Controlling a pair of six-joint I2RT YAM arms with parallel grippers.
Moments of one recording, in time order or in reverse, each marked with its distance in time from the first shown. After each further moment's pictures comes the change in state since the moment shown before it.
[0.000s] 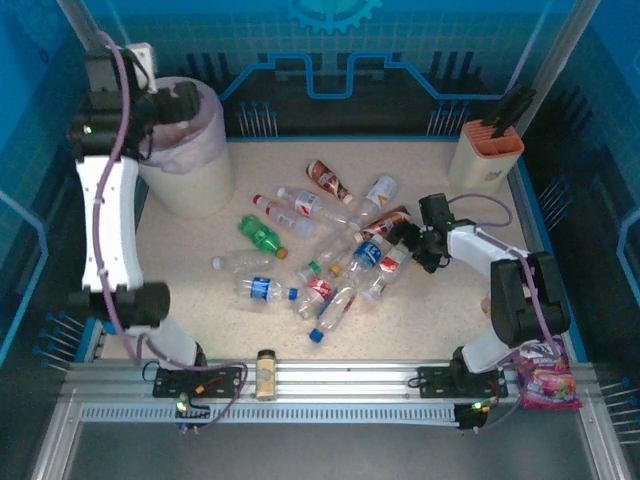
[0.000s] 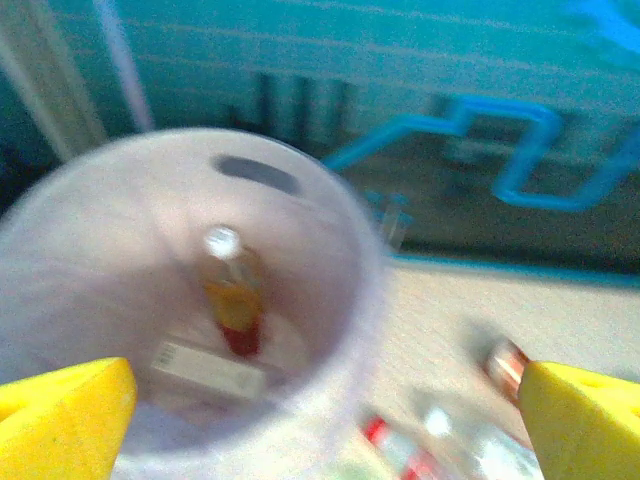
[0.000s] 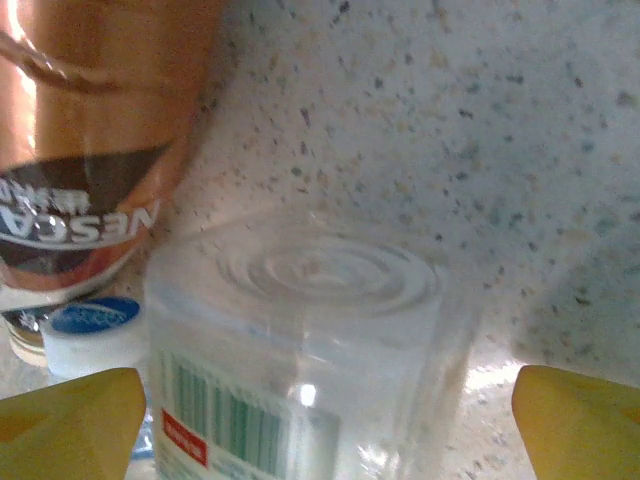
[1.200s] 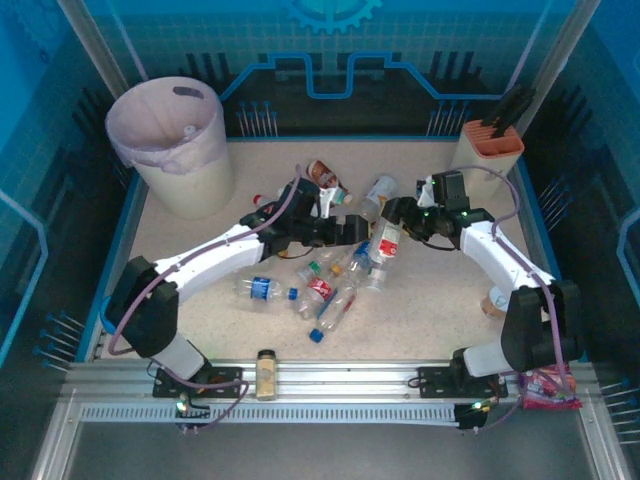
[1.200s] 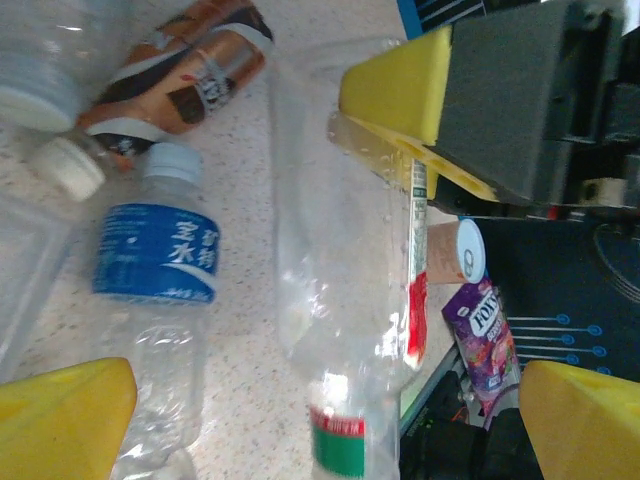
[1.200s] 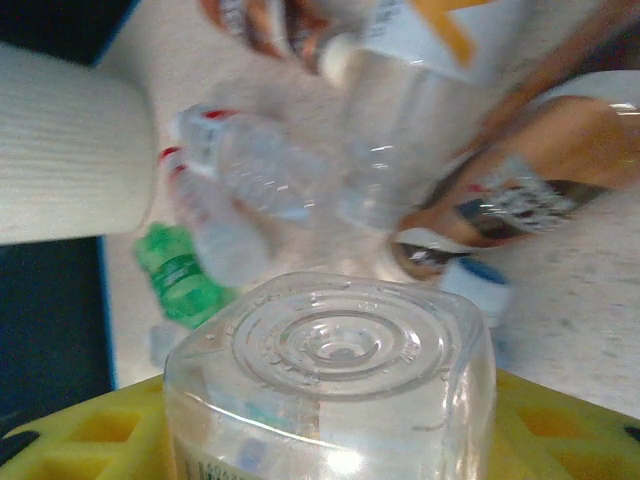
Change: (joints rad) left arm -0.713 -0.002 -0.991 0.829 0.435 -0.625; right arm -0.005 -0.165 0.115 0.045 -0.354 -0.125
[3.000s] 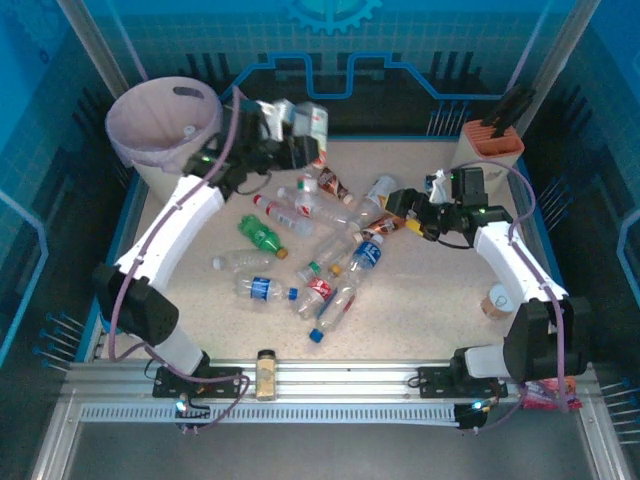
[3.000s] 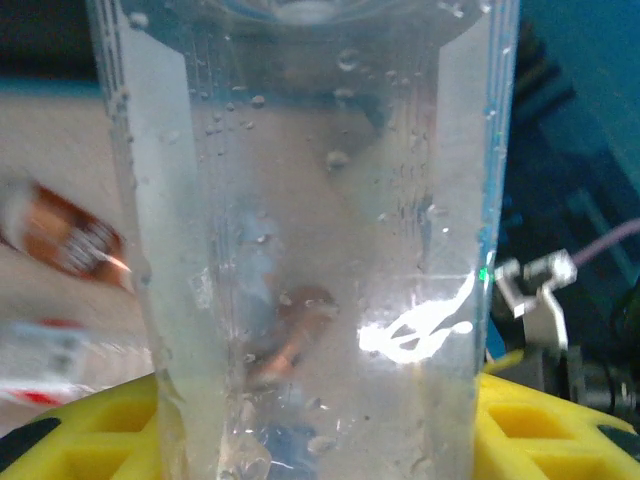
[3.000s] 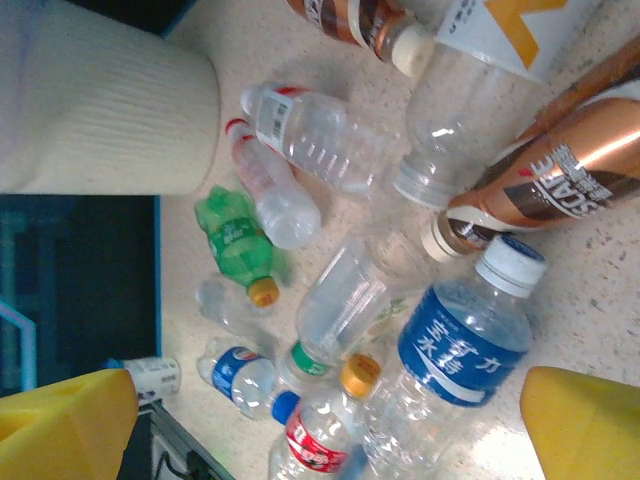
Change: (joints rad) left arm 0.336 0.011 0.544 -0.372 -0.045 0.290; right arm -0.088 -0.064 0.038 -0.137 -0.135 -0.127
